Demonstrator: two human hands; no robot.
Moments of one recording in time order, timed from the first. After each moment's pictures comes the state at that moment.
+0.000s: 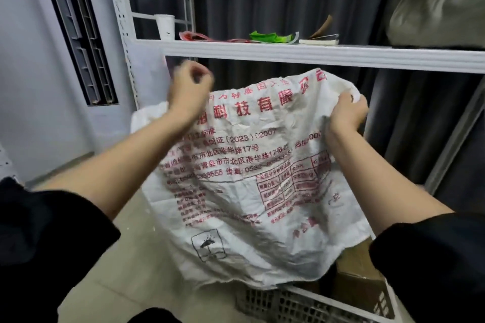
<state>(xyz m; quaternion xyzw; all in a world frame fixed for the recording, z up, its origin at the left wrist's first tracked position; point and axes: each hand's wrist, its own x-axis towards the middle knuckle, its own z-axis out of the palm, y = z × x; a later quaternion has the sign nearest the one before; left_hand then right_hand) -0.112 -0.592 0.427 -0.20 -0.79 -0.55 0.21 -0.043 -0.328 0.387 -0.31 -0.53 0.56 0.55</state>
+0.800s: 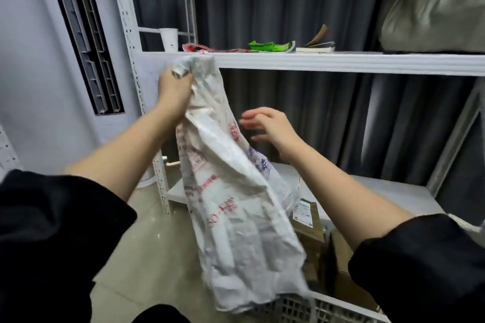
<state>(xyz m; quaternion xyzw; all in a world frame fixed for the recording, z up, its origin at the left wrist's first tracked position) -0.117 -0.606 0.445 -0.15 -0.71 -0.66 0.17 -0.034 -0.438 0.381 -0.01 -0.73 0.66 0.20</state>
